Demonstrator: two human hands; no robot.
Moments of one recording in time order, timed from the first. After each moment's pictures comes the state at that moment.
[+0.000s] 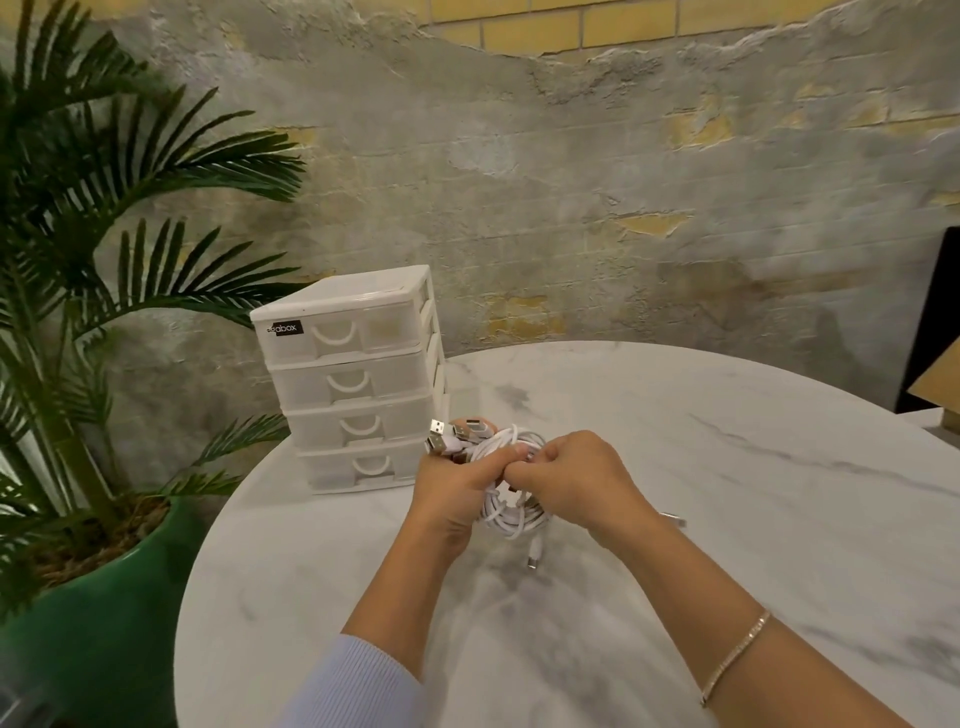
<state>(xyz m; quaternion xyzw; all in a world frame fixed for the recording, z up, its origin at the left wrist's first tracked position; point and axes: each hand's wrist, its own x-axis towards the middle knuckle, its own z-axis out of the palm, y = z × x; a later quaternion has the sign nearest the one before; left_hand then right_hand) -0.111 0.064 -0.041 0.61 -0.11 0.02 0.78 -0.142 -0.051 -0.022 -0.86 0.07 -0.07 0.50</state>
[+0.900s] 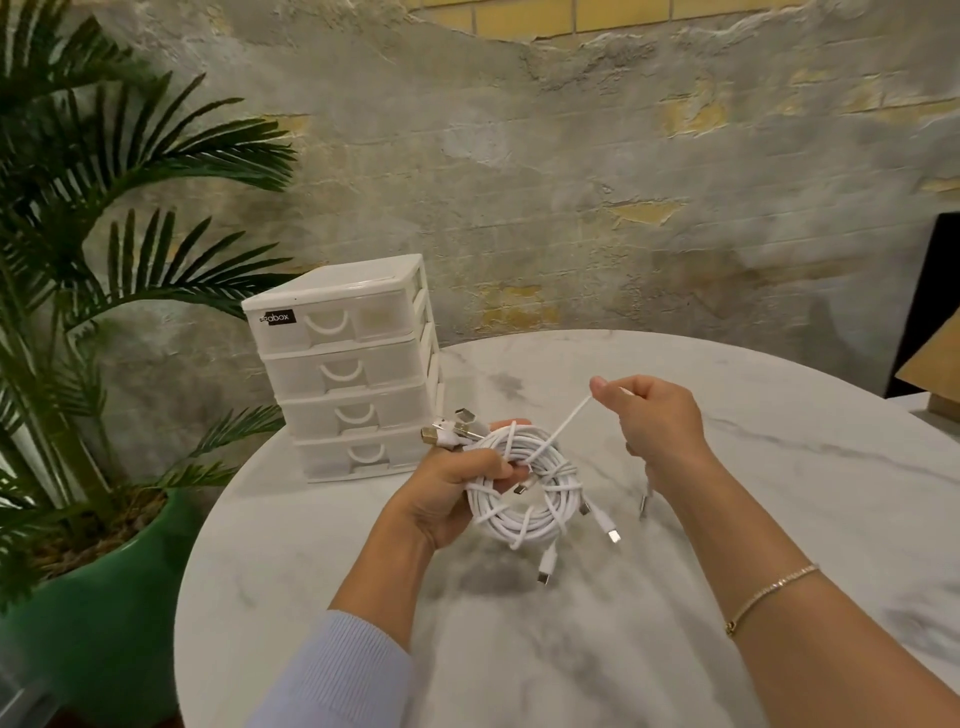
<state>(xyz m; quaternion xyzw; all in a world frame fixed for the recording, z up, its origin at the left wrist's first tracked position) -0.114 0.075 -0.039 0.56 -0.17 -0.18 0.79 -0.128 -0.112 -0.022 -0.71 0.15 -0.23 0.65</state>
